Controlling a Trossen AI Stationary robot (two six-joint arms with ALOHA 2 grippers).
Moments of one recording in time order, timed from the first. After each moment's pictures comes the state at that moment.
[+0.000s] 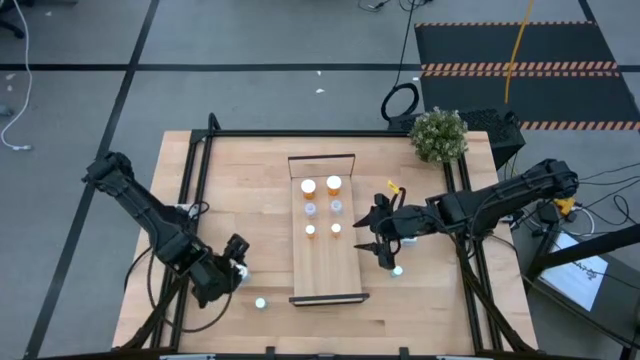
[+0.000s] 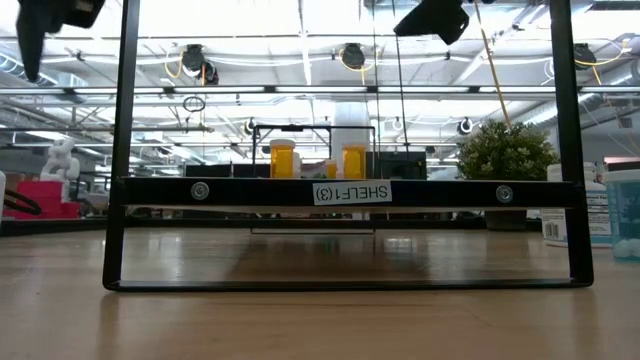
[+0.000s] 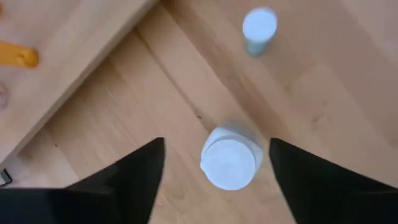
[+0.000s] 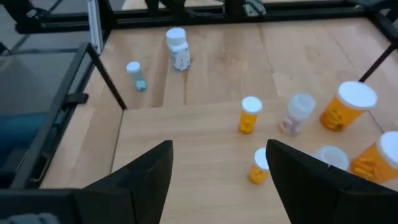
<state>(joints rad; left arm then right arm) -0.74 1.29 1.00 -0.97 -0.19 -0.02 0.29 1.24 0.95 -0.30 0.20 0.22</state>
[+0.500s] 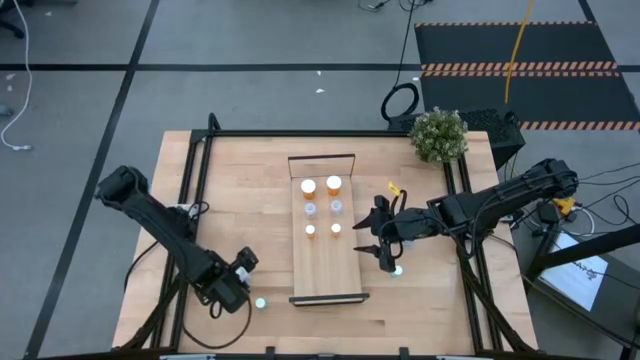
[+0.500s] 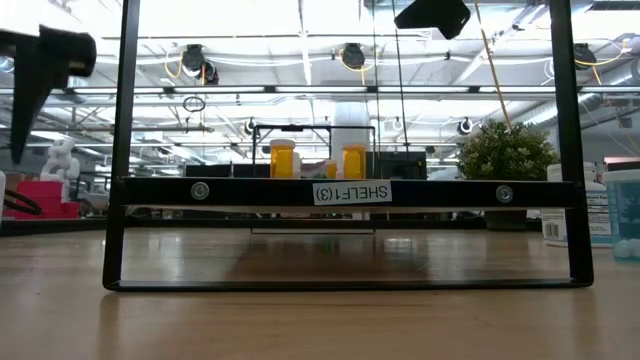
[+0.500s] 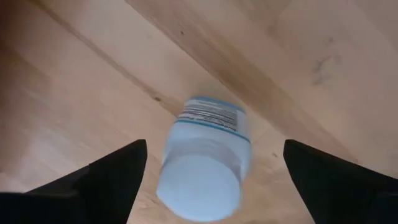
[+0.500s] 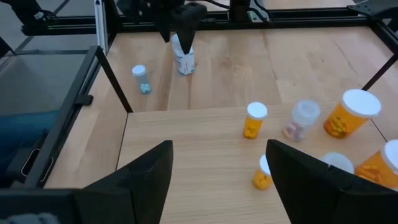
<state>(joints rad) -0.73 1.53 1.00 -1.00 -0.11 0.16 0.32 1.24 0.95 -0.28 0.21 0.21</state>
